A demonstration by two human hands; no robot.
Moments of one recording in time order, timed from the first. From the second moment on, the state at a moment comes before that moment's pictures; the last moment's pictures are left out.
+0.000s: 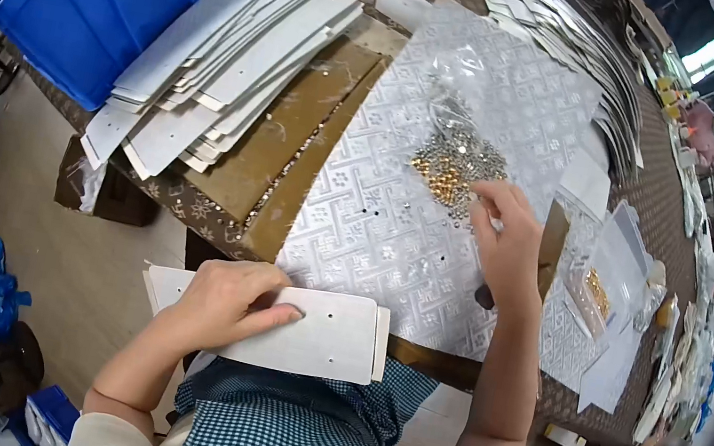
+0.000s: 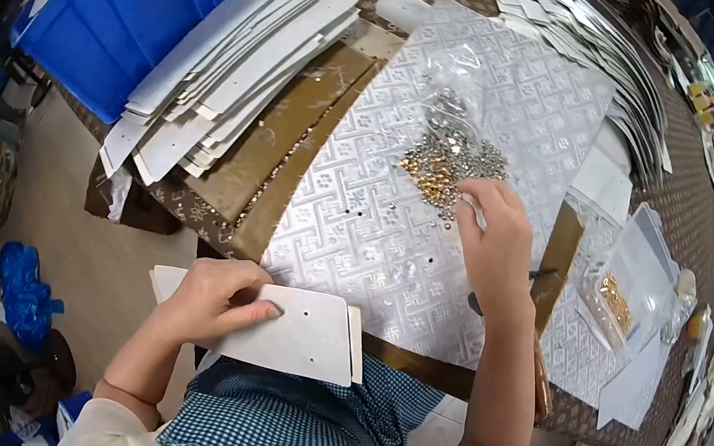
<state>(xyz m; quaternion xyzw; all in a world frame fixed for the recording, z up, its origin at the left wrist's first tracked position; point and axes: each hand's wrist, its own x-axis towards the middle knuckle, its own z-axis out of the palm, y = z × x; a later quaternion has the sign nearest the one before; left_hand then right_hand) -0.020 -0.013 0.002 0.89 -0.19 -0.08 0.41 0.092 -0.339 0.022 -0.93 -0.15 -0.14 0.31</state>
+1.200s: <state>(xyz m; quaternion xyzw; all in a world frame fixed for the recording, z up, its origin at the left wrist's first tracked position) -0.022 -0.019 -0.008 0.88 -0.22 0.00 0.43 0.087 -0.334 0.013 -0.97 -0.12 -0.07 0.21</state>
